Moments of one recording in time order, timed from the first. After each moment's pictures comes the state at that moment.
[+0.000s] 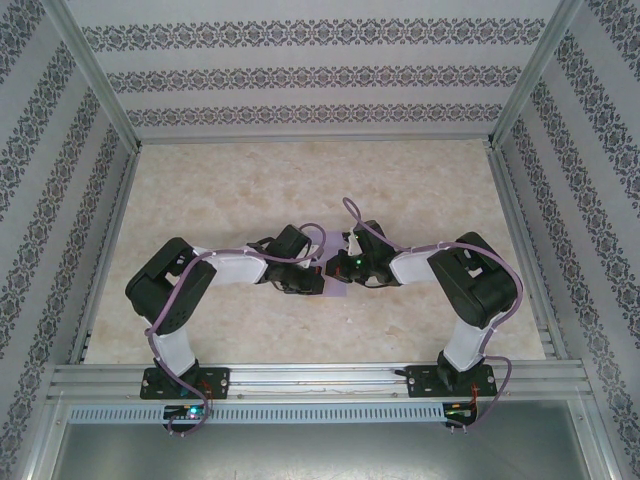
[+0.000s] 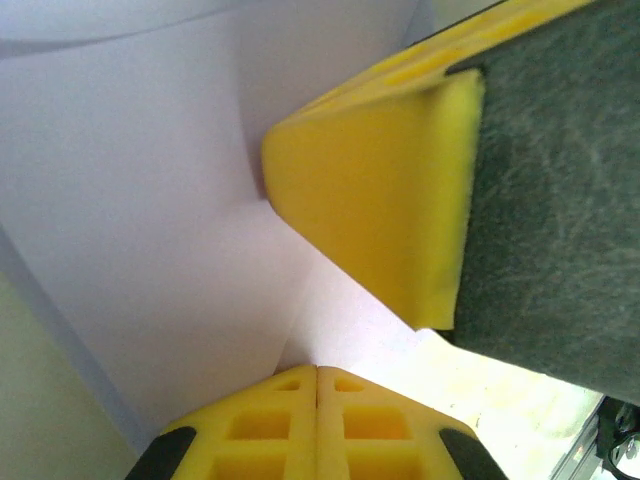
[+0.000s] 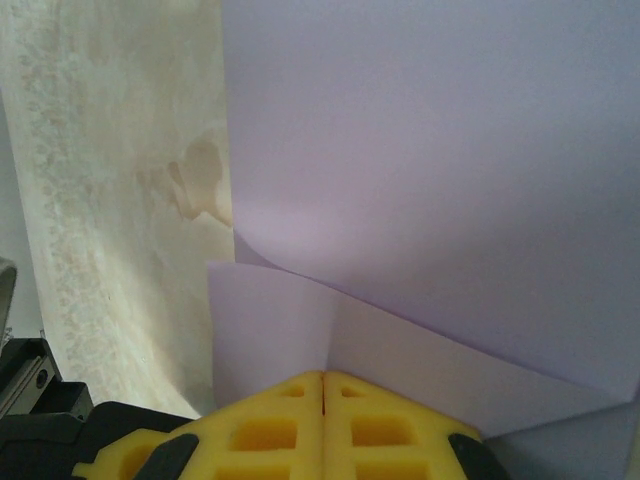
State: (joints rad) left arm -0.67 1.80 0.89 -0.17 0.50 -0.58; right arm 0.55 1.78 0.70 0.22 -0.55 0.84
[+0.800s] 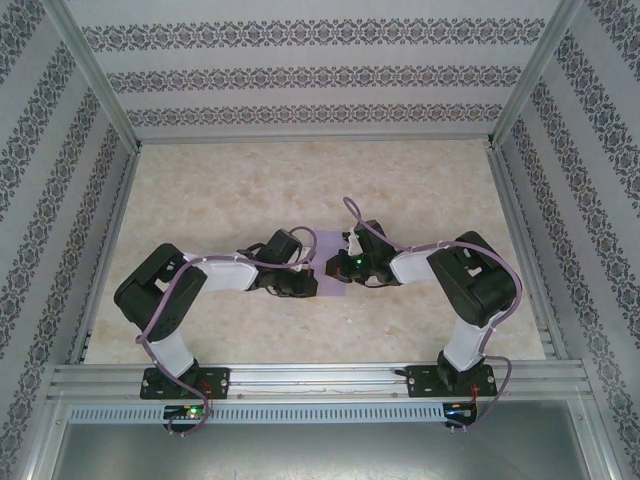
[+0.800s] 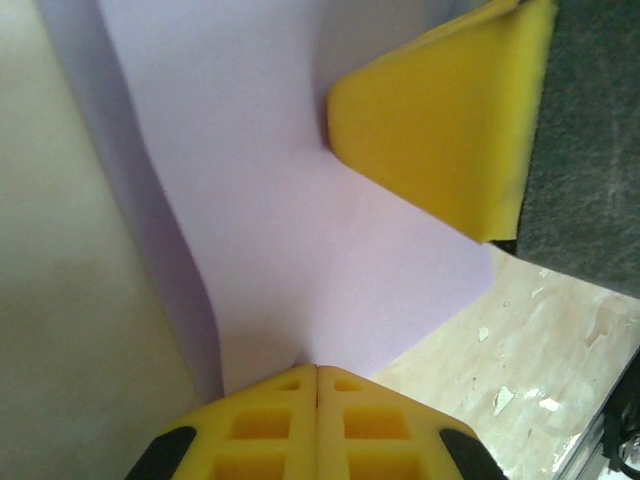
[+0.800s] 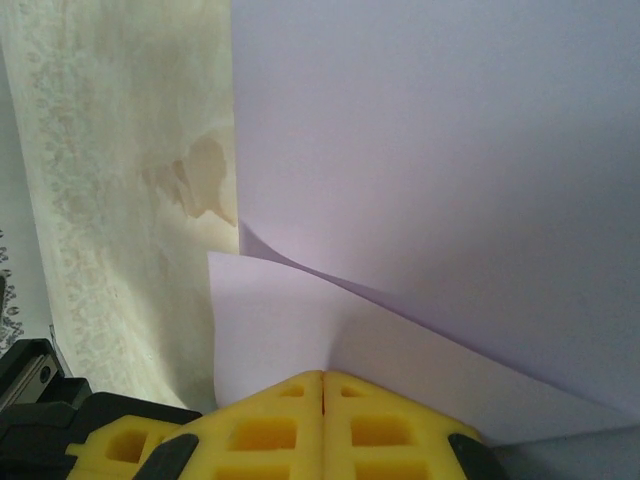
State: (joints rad) left arm -0.64 1.72 0.78 -0.08 0.49 -0.61; right arm 0.54 1.79 0.70 0.22 -0.57 0.84
